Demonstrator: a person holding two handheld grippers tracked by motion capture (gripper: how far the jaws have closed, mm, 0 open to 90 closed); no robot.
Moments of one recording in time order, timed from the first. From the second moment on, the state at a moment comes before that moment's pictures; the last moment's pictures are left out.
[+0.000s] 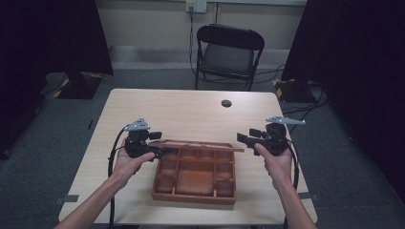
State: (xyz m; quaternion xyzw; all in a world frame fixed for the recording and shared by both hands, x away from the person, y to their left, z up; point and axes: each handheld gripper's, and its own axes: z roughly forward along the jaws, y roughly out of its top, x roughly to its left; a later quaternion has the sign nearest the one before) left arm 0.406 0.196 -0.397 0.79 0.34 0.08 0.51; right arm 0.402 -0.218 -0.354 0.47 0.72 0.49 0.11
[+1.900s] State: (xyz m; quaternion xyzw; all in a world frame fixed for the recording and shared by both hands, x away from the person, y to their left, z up) left arm 0.391 0.210 -0.416 0.81 0.33 0.09 0.48; right arm 0.383 -0.099 -0.336 0.28 0.84 0.47 -0.08
